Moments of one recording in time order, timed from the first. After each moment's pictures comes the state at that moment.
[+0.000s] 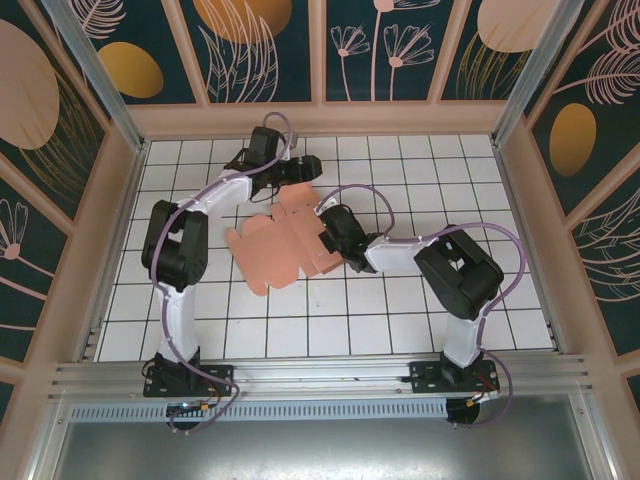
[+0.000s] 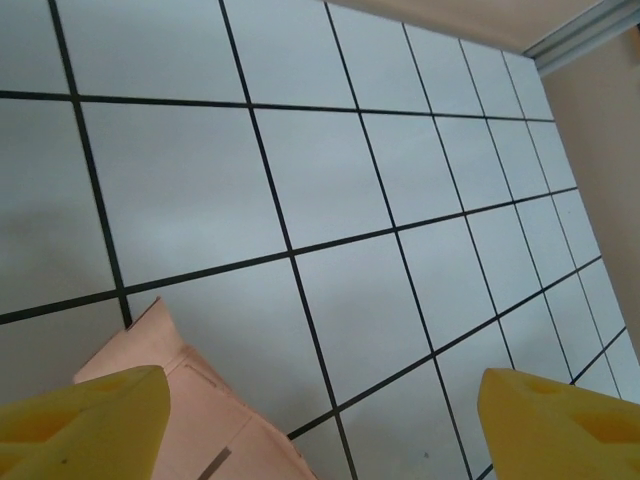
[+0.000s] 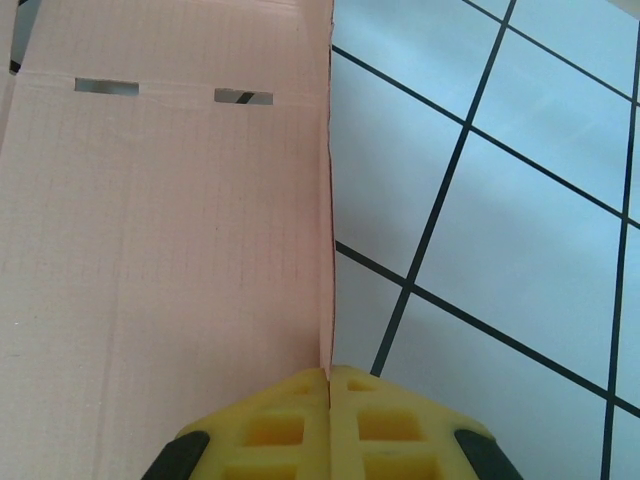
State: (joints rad) left arm -0.38 2.10 1.64 -0.22 0.42 -0.51; right arm 0.78 1.85 0.97 0.18 0.39 -0.04
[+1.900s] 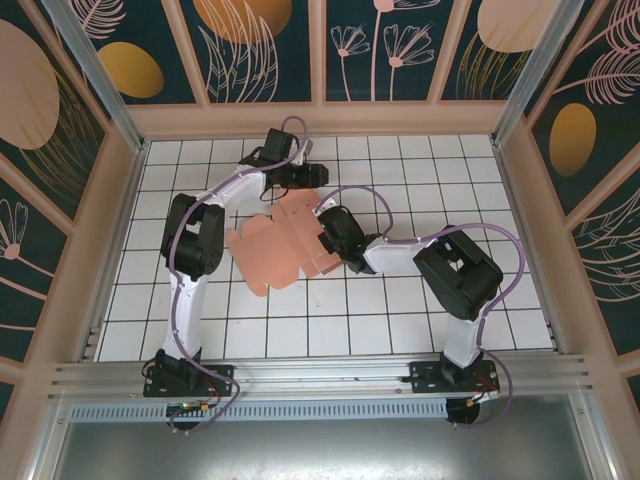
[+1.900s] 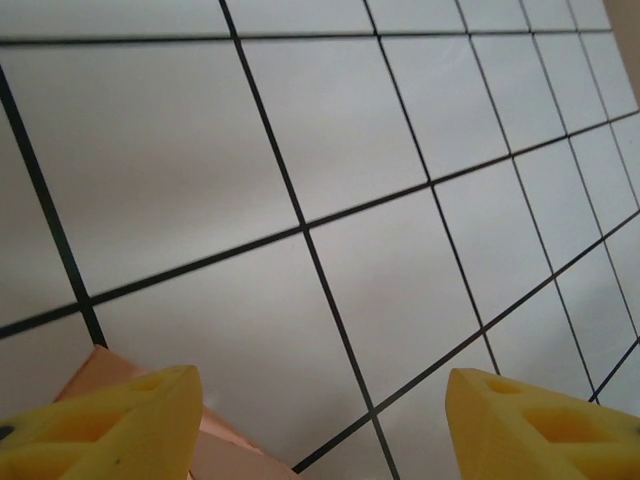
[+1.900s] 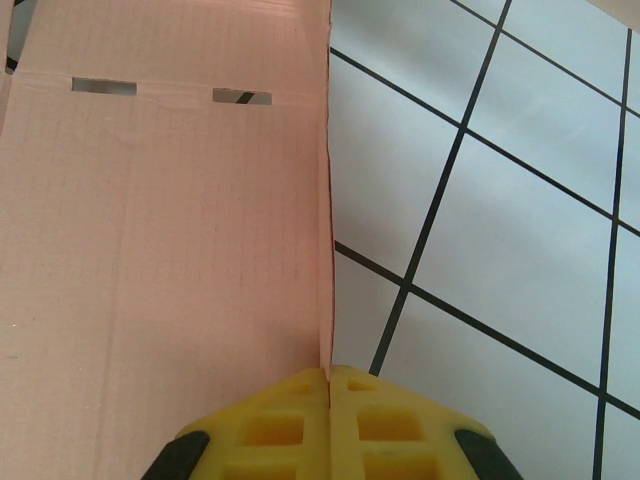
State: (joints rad) left arm -0.41 2.26 1.80 -0.35 0.44 -0.40; right arm 0.79 1.85 0.97 0.18 0.42 -0.04
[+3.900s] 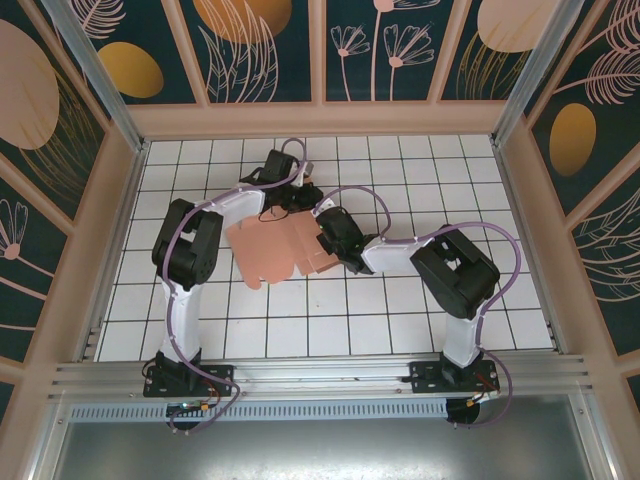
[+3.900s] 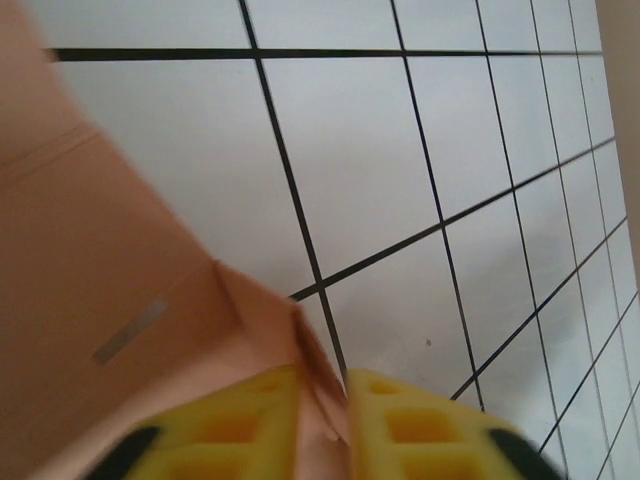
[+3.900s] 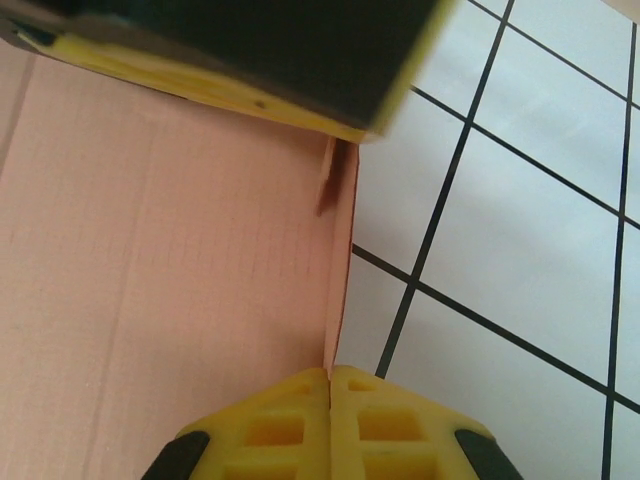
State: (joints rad) left arm -0.44 2.13 1.51 -0.21 0.53 -0.53; right arm 0.80 1.87 0.98 0.17 0.43 -0.03
